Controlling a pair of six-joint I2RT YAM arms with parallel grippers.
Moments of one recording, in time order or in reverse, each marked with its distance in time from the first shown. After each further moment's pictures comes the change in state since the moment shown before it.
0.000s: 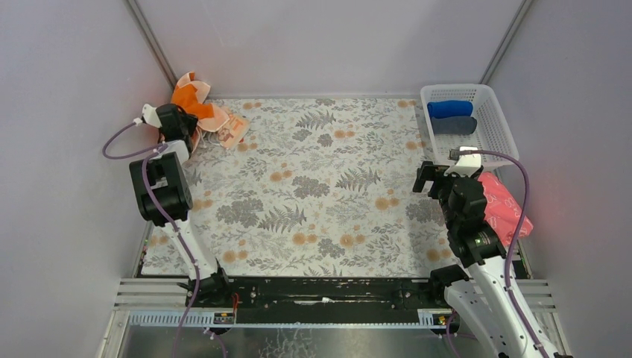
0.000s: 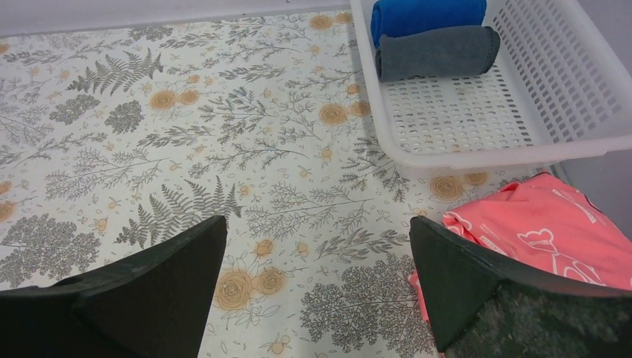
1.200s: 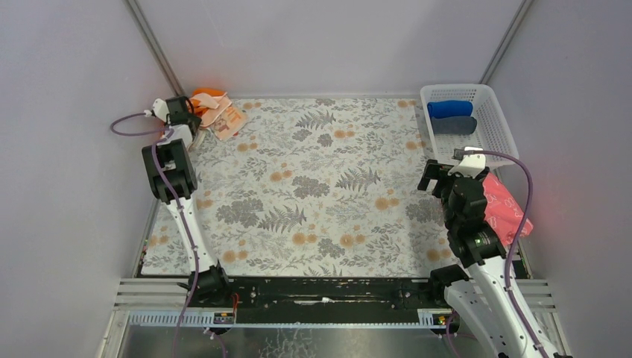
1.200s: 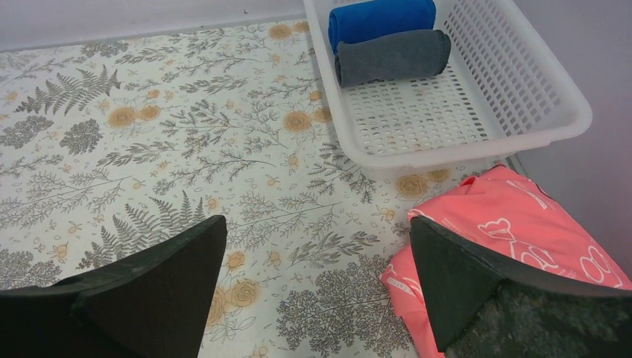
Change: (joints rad) left arm -0.005 0.383 0.471 -0.321 -0.134 0.117; right arm 0.000 -0.003 -0.002 0.007 0.105 -0.013
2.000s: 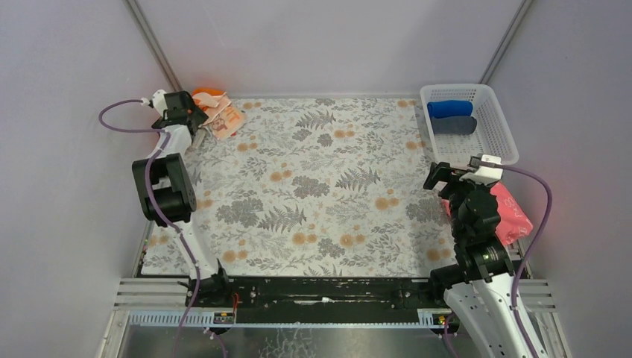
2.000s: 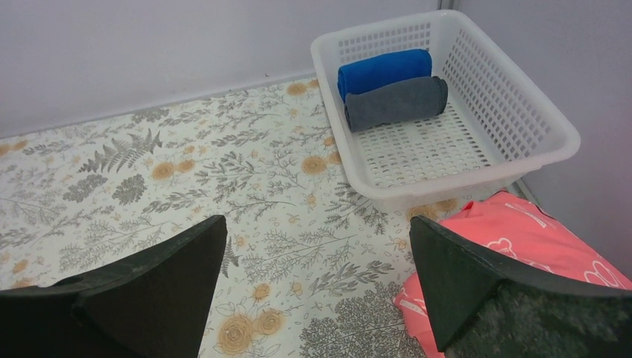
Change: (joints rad) left arm -0.078 -0.442 -0.318 -0.189 -0.087 0.240; right arm -0.002 -0.146 0.000 0.024 0.002 0.044
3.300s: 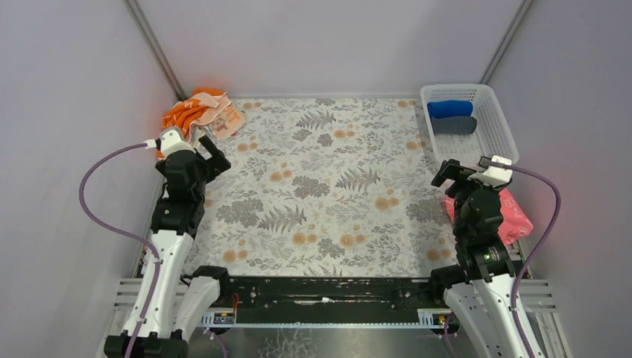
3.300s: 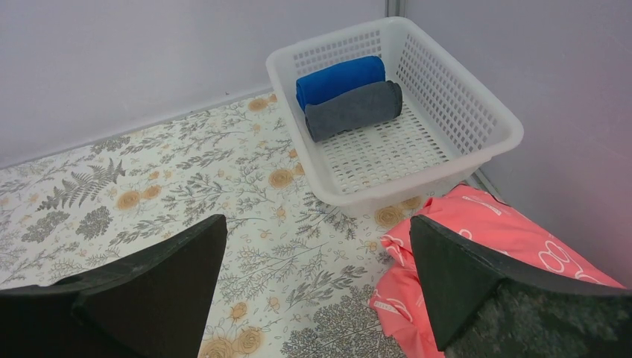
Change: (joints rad) left arm -0.324 -1.138 -0.628 -0.192 -0.016 0.106; right arm -0.040 0.014 0.011 -0.001 0.090 0.008
